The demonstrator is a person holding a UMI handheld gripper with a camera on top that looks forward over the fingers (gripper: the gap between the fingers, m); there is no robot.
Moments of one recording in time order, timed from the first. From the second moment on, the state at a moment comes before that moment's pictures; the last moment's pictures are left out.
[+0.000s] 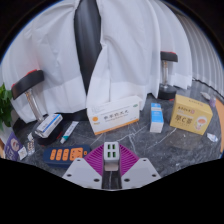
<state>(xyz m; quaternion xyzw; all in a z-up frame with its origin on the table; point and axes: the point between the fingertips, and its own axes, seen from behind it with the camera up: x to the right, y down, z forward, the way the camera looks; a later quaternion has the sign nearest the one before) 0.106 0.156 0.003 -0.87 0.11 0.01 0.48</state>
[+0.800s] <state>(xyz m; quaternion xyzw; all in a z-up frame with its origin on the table) 0.120 -0.055 0.170 -0.86 0.06 -0.11 0.50</state>
